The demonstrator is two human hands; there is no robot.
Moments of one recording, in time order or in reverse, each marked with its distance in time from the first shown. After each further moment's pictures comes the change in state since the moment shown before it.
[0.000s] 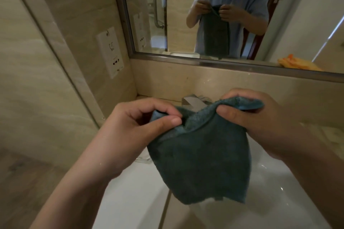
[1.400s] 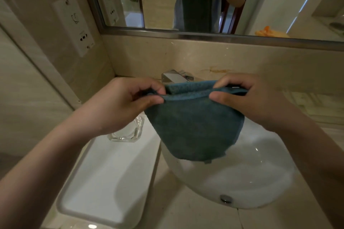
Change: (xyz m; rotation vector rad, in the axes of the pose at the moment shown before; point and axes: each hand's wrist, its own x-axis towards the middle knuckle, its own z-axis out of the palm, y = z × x) left_hand 0.025 -0.031 0.002 0.504 -0.314 0.135; right_hand -0.031 0.025 -0.020 -0.228 0.092 0.003
